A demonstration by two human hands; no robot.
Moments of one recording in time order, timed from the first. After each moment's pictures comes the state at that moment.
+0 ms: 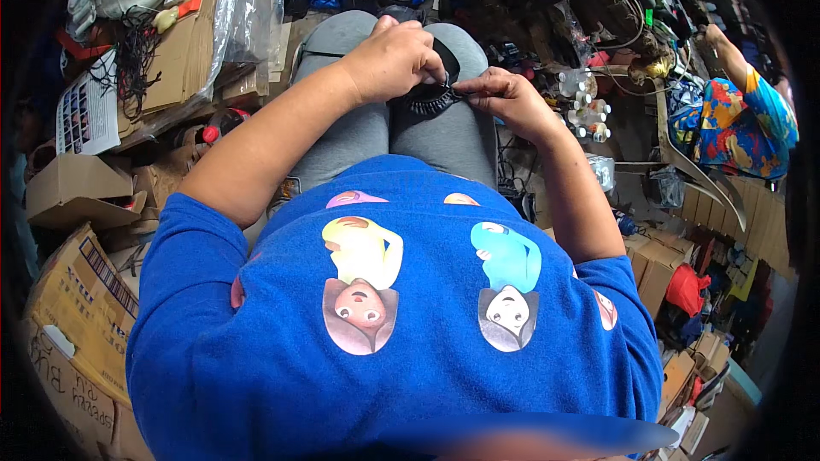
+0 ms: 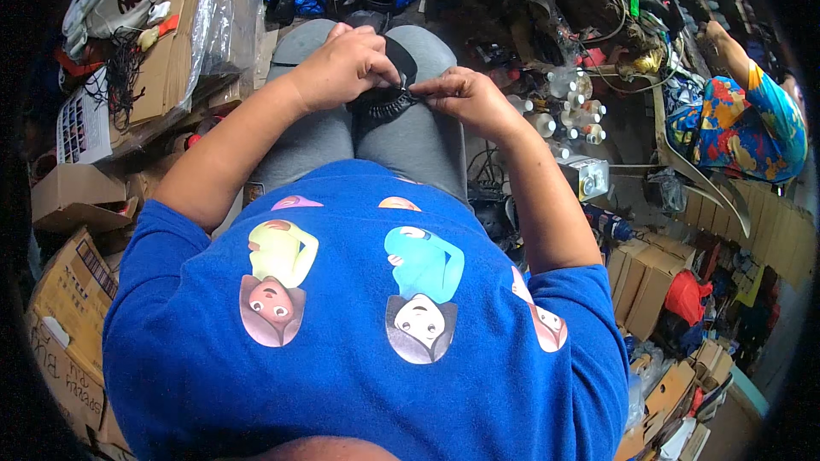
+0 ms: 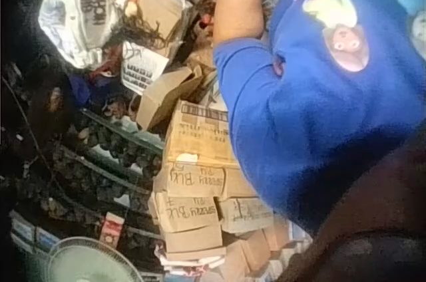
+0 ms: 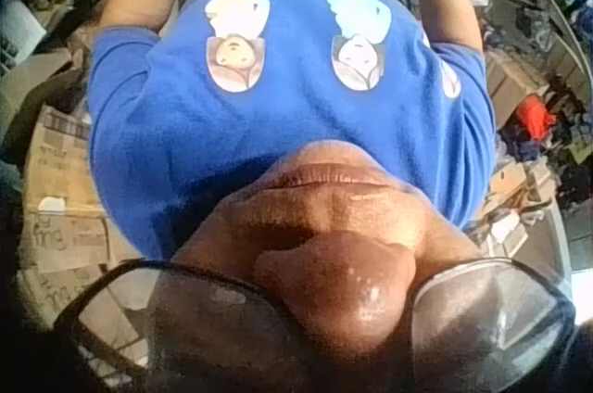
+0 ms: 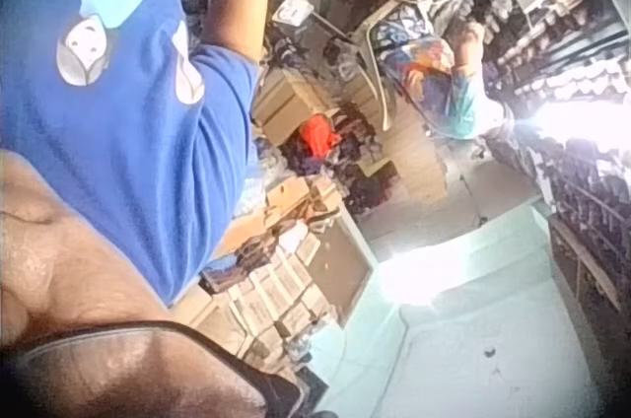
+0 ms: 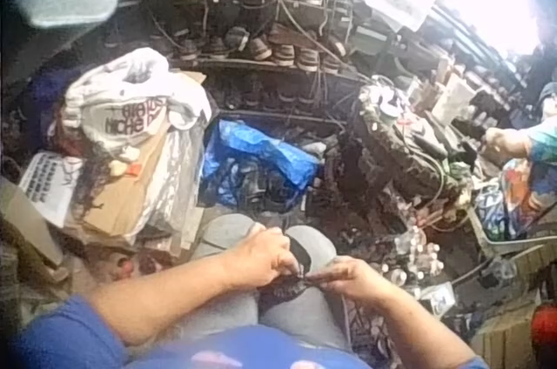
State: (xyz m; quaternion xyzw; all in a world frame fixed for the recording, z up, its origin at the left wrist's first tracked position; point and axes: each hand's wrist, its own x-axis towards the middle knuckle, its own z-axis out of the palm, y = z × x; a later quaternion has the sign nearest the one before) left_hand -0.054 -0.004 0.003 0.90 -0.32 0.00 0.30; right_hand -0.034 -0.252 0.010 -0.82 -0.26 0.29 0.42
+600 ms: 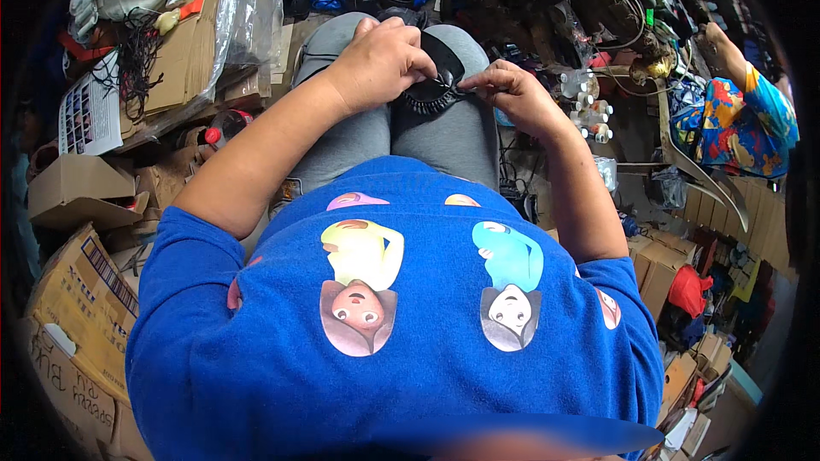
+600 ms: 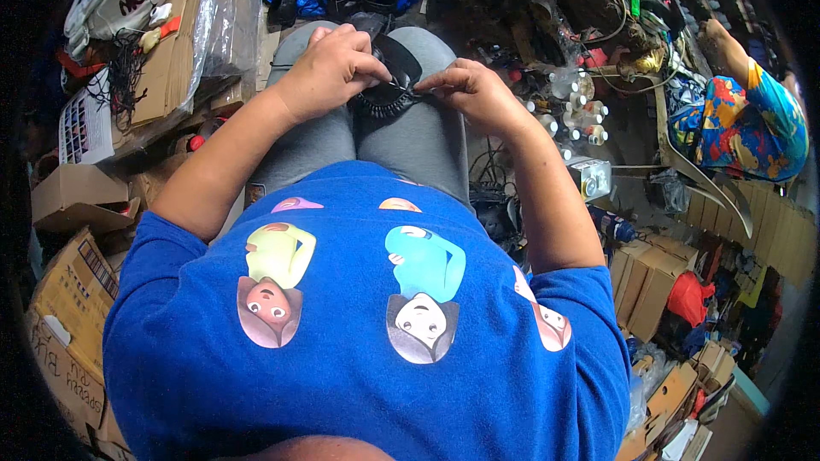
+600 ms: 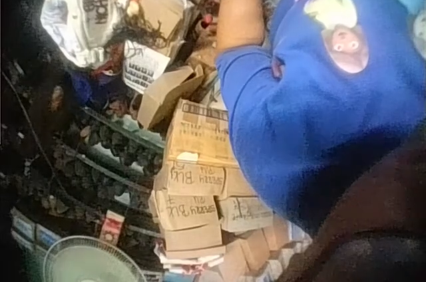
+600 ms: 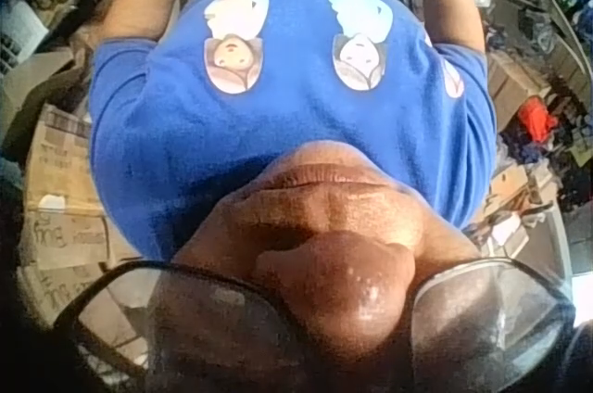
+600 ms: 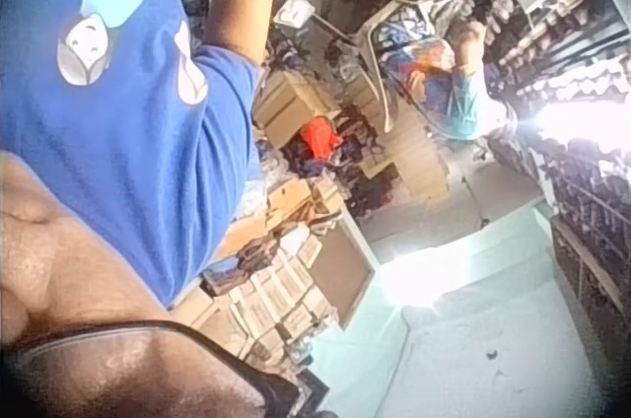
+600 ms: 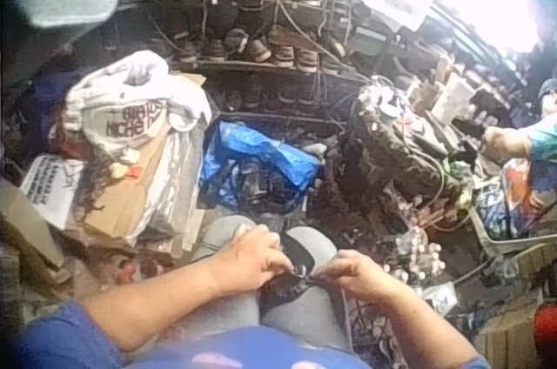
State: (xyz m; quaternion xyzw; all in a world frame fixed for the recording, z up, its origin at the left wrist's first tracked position) left_hand -0.067 0.005 0.007 0.91 -0.28 0.07 0.30; right_hand -0.029 -0.248 0.031 -0.85 -0.26 0.28 0.36
